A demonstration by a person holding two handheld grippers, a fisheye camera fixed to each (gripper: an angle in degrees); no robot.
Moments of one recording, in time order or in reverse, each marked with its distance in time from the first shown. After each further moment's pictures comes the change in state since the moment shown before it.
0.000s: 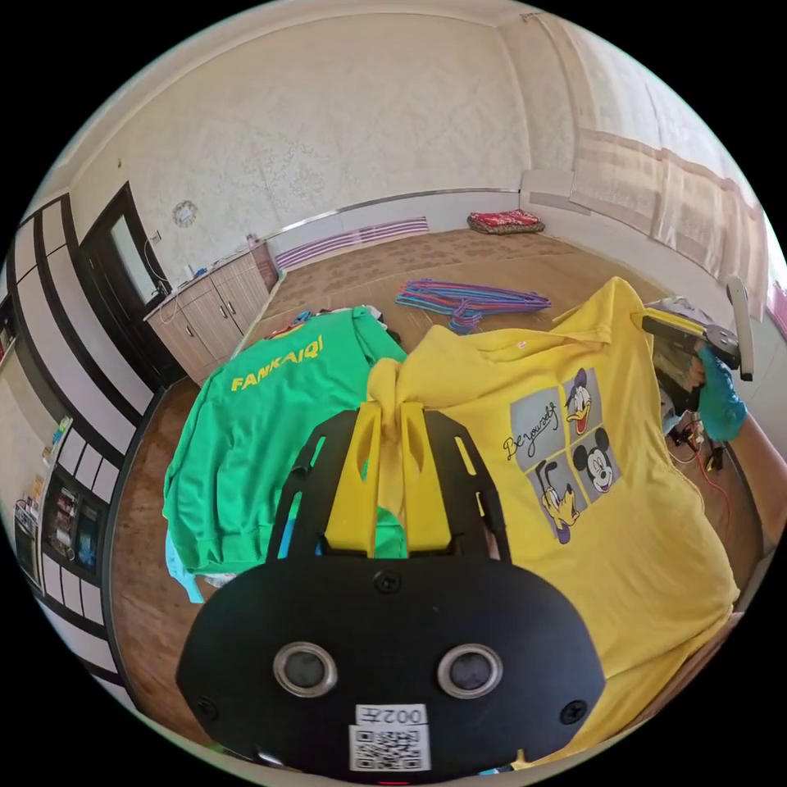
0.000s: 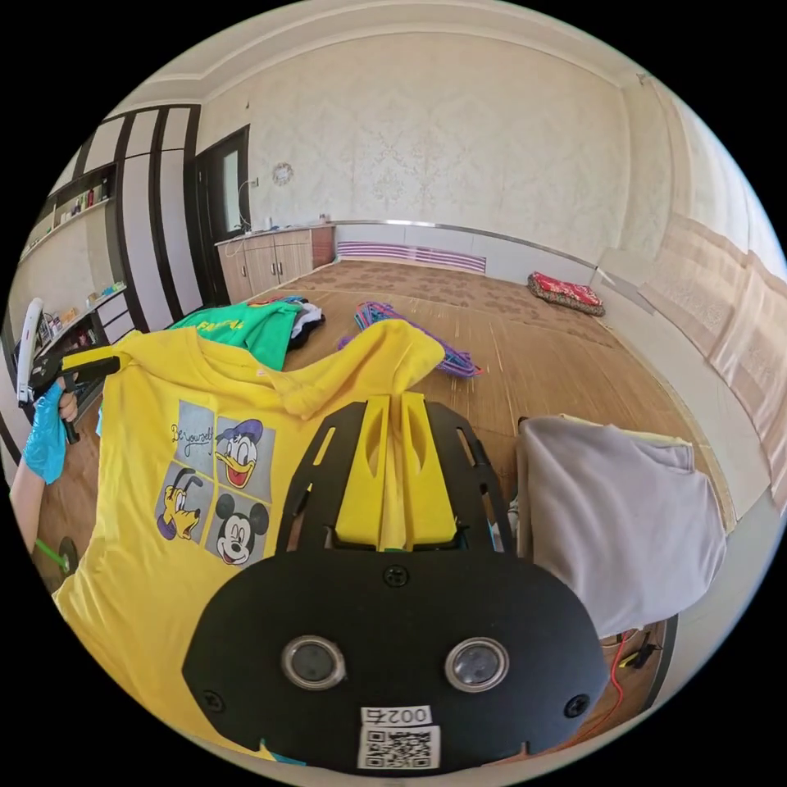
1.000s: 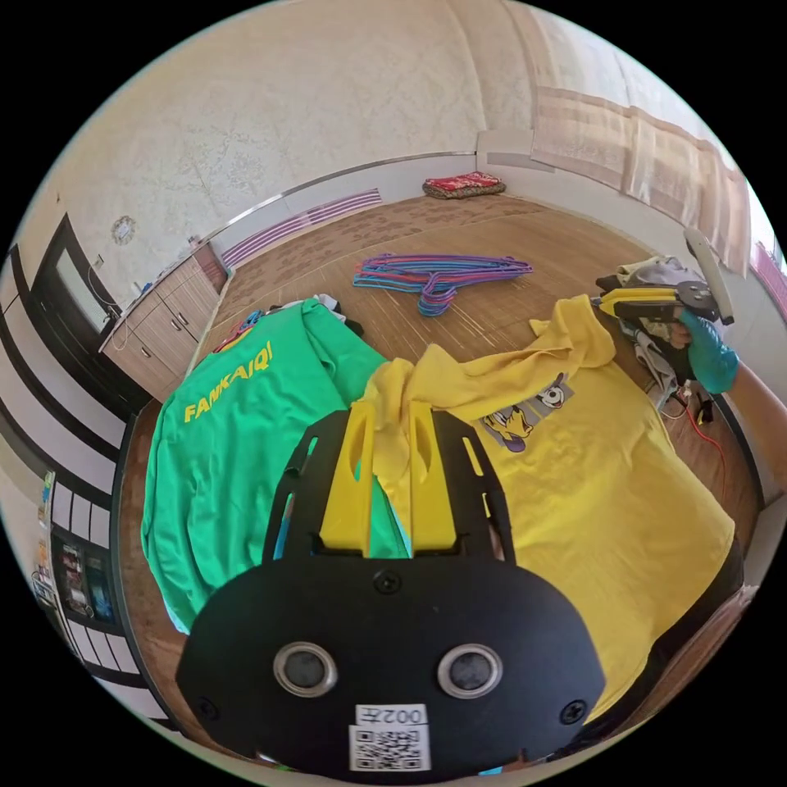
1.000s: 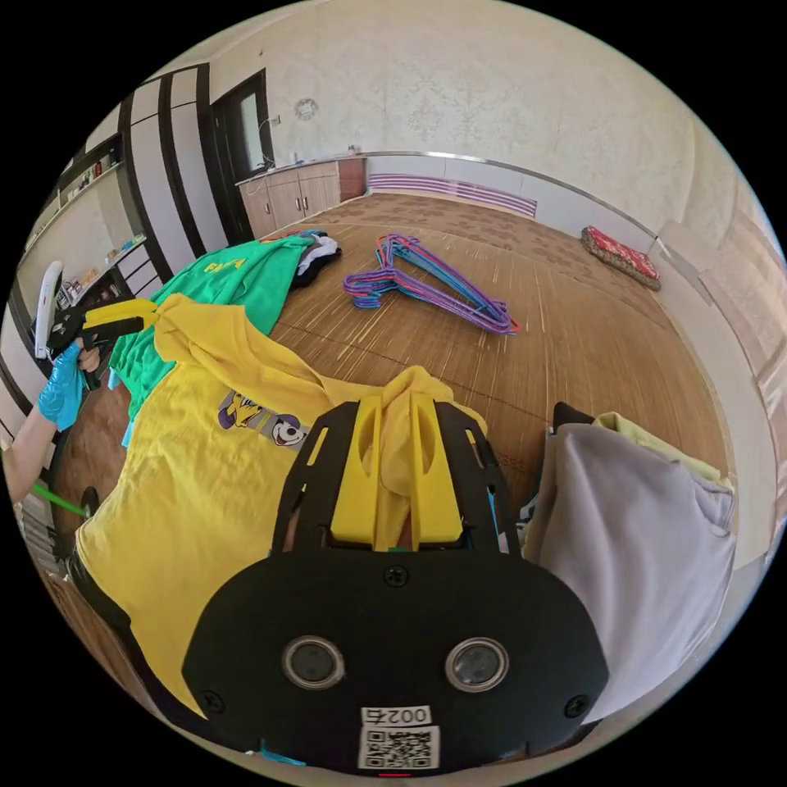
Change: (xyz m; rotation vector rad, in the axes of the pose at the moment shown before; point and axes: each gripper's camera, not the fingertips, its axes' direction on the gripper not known) left arm 0.001 0.011 0.021 -0.102 0.090 0.129; right arm -0.018 0.010 0.037 -0.245 -0.129 -0.103
